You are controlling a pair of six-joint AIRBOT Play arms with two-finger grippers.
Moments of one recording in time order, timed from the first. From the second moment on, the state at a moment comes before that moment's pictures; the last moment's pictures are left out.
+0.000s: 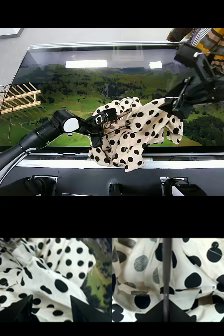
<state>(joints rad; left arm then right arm) -0.75 -1.26 1.07 1.28 -1.03 -0.98 0.01 -1.04 1.51 -1.03 1.62 0.62</state>
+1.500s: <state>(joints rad) -0.75 -1.26 1.07 1.28 -1.02 -0.99 0.16 -1.30 1.51 -0.93 1.71 0.35</state>
